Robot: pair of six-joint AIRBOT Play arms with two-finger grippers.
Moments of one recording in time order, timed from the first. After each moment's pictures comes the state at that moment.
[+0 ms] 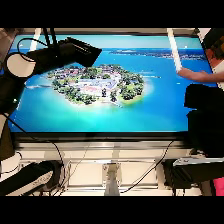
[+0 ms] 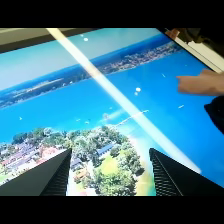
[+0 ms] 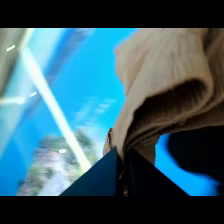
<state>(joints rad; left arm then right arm) -0.36 -1.15 1.40 0.89 -0.68 -1.04 -1.01 -1.66 2.01 -0.89 1.59 1.65</state>
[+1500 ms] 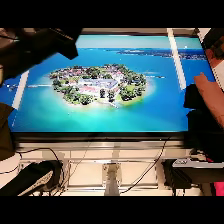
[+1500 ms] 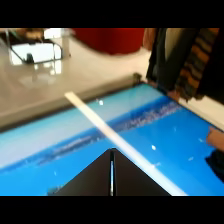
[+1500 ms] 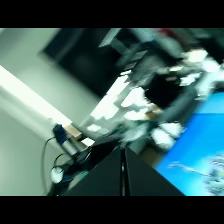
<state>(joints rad) -0.36 -0.94 1.40 0.89 -0.58 -1.01 -0.84 -1.50 2.11 0.34 1.69 1.44</state>
